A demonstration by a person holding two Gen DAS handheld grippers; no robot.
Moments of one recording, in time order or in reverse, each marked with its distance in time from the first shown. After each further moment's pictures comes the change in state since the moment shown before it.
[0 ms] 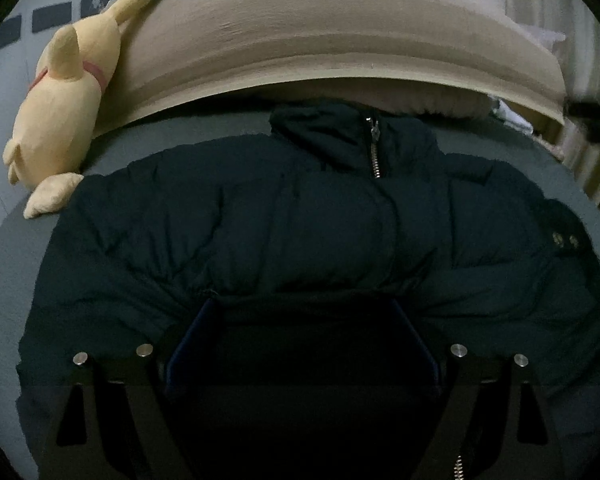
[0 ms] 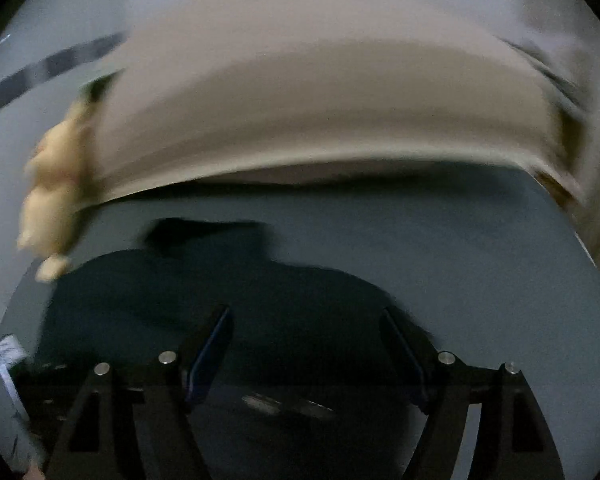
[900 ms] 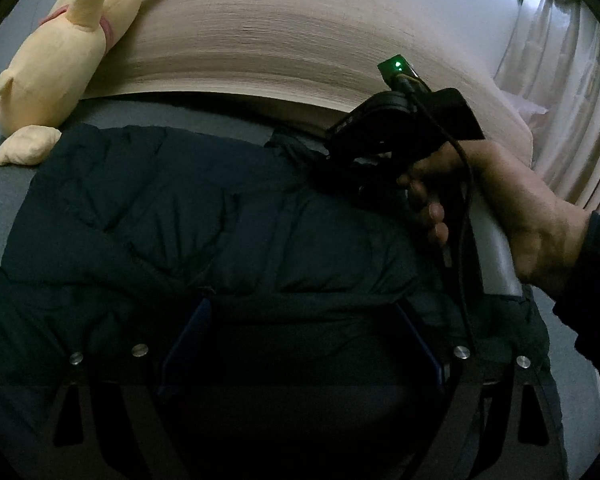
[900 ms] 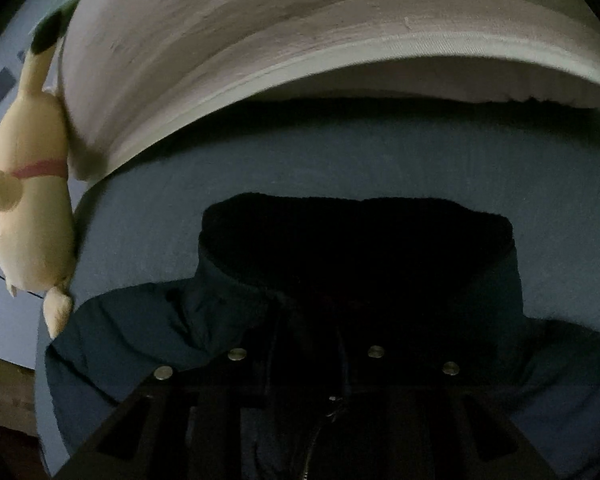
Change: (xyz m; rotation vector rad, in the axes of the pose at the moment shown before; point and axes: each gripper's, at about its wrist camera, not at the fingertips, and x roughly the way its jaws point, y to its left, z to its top) left arm -0.006 0.030 -0.003 -0.177 -0.076 -0.244; right arm 0.223 0.059 0.042 0.178 0.330 0.196
